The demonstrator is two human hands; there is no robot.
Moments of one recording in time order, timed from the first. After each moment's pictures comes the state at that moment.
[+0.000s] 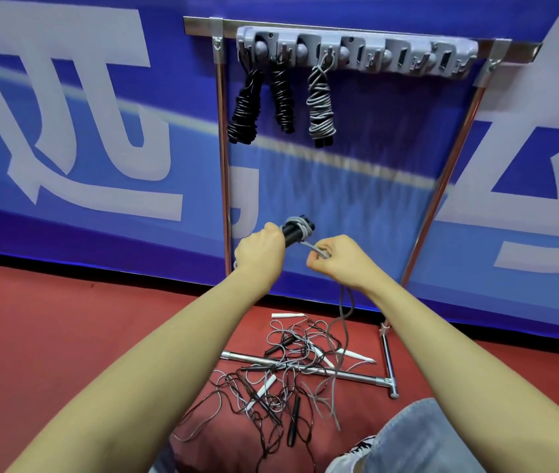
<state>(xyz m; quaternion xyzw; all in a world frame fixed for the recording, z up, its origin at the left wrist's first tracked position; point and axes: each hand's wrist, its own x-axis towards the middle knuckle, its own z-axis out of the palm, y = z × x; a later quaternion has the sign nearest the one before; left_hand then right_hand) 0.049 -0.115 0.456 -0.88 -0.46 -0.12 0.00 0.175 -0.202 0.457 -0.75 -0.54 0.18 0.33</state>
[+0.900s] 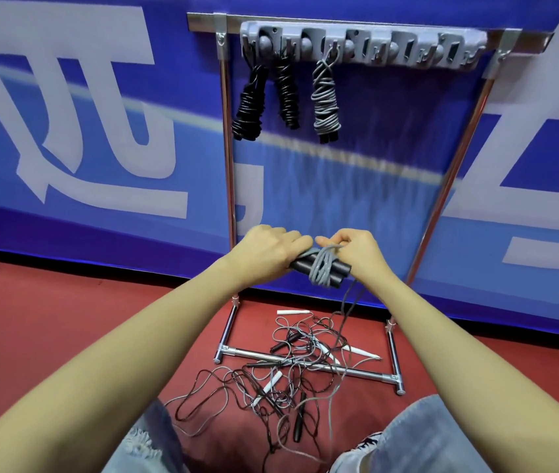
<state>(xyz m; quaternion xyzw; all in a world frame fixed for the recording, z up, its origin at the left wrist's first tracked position) 0.022 -0.099 0.459 -0.94 -0.02 -0.29 0.19 0.185 -0.198 0.448 -0.77 -0.42 0.17 0.44</state>
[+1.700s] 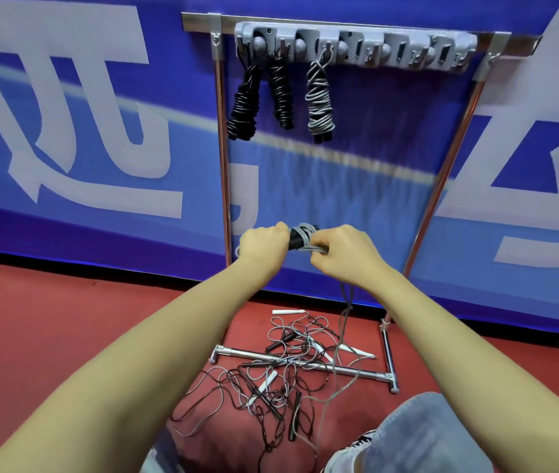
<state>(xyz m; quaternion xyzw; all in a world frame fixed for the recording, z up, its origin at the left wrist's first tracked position) 0.054 -0.110 0.455 -0.92 -0.38 -0.05 0.11 0.162 -0.215 0.479 -0.77 -0.61 -0.02 0.16</state>
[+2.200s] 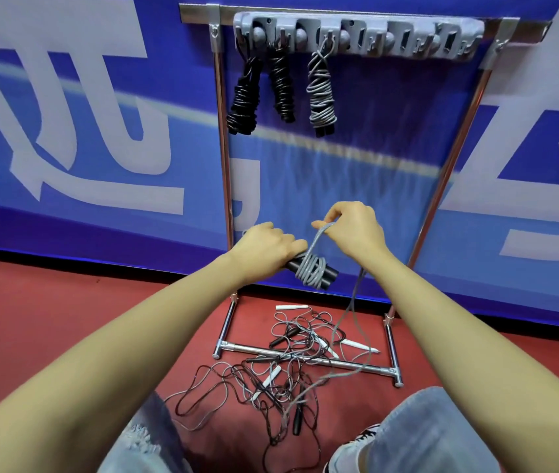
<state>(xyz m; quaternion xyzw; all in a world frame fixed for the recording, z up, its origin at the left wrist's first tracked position) 0.032 -0.092 0.449 -0.95 -0.01 -0.20 0.25 0.182 -0.188 0.476 -0.84 -0.44 0.04 0.32</state>
